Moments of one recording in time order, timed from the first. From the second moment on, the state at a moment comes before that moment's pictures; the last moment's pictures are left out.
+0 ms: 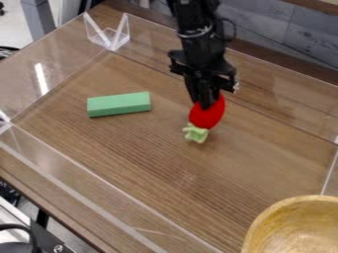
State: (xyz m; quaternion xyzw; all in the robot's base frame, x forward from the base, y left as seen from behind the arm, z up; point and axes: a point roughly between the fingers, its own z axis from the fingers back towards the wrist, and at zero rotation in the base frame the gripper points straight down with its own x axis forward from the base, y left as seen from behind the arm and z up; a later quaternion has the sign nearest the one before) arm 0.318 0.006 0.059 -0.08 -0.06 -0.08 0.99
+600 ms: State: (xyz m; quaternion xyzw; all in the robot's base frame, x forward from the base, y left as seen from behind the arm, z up) arm 0.315 0.005 0.048 -0.09 -0.04 -0.06 0.99
